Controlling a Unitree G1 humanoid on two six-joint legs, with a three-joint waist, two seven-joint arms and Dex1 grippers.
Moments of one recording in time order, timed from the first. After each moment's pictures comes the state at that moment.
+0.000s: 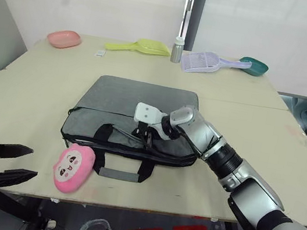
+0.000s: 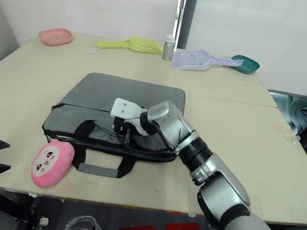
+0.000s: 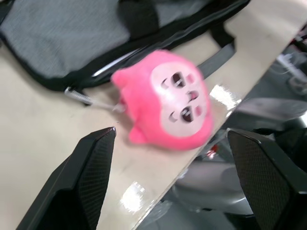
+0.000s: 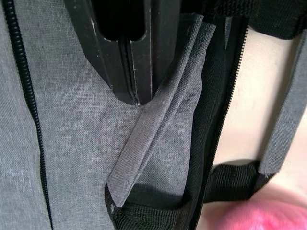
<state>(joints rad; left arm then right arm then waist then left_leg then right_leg) 0.50 0.94 0.79 -0.28 -0.57 0.62 -1.36 -0.94 -0.25 0.66 0.26 0.00 0.53 1.02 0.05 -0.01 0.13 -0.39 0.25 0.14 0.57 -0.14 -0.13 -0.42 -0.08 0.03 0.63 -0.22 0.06</state>
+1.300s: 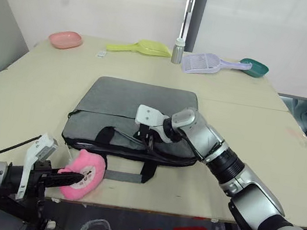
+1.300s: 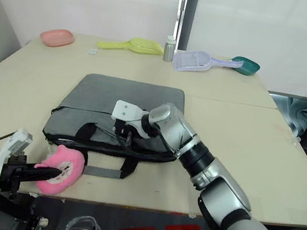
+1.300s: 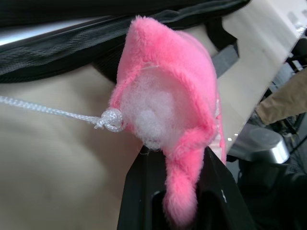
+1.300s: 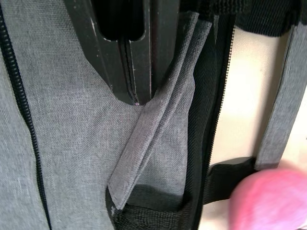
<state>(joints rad) 0.36 0.88 0.34 -0.38 -0.67 0.76 -1.12 -0.89 -0.26 0.63 0.18 -0.03 0.62 1.06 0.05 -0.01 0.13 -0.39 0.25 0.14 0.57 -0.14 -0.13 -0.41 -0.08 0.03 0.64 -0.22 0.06</state>
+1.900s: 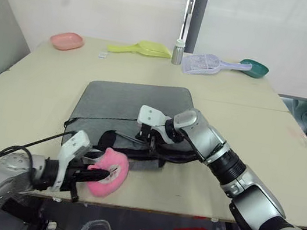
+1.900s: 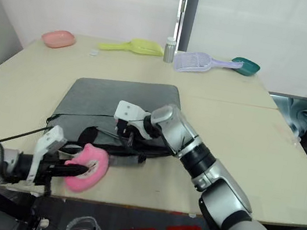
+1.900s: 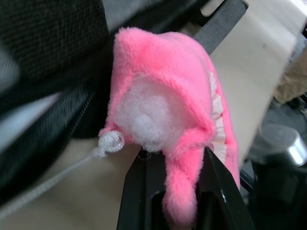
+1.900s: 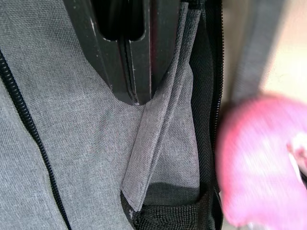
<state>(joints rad) 0.09 0.73 0.08 -0.47 -0.62 0.85 -0.83 -0.87 -0.26 0.61 0.16 -0.04 0.66 1.07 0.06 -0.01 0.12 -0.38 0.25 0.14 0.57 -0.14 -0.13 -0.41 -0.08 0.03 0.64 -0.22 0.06</state>
